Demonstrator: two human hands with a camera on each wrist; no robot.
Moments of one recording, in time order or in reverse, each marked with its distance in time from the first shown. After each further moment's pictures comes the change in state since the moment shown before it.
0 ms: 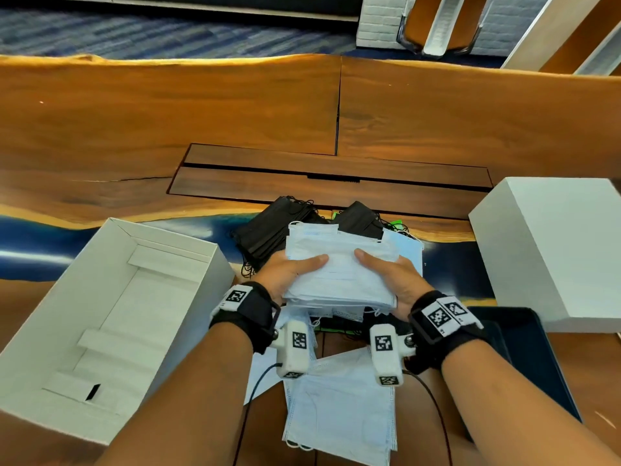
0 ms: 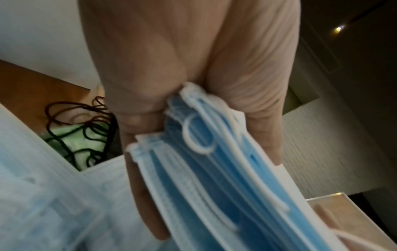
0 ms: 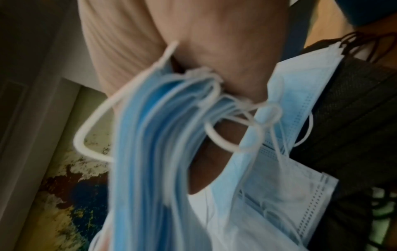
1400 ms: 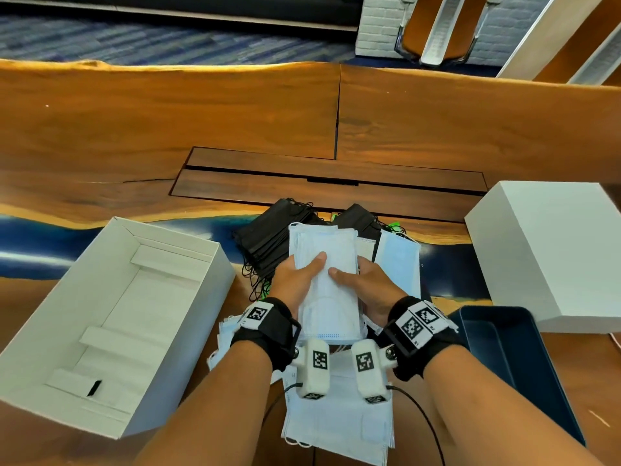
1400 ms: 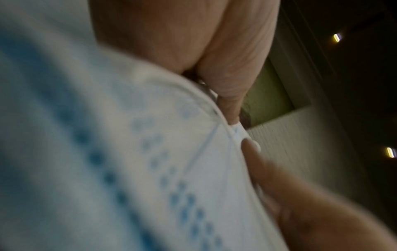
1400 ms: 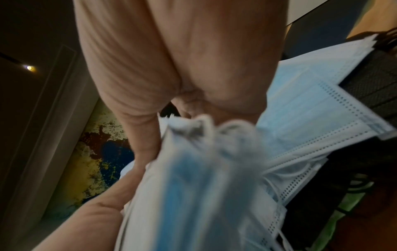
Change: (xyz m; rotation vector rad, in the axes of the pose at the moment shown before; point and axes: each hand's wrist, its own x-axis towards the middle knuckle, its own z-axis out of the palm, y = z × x) left_hand -0.011 -0.026 0.030 -0.090 0.171 0.128; right_hand -0.006 0.023 0.039 -0.235 -0.109 -0.049
